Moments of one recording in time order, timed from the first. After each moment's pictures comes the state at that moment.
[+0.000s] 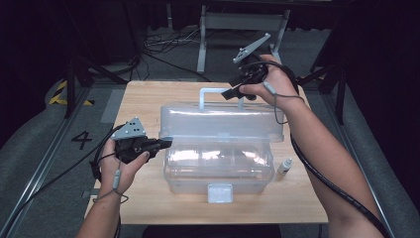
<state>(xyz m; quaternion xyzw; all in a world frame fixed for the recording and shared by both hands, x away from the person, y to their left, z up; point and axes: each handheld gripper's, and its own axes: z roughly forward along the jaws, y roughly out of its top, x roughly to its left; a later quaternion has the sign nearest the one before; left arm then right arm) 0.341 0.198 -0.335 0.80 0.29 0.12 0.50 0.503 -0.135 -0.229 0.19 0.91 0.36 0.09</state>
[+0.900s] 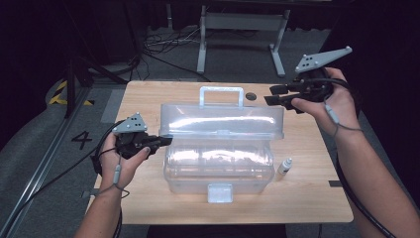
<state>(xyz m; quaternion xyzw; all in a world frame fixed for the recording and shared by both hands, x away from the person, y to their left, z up) 0.349 0.197 -0.327 0.81 0.30 0.11 0.49 0.411 -0.234 -0.201 0.24 0.86 0.42 0.15</state>
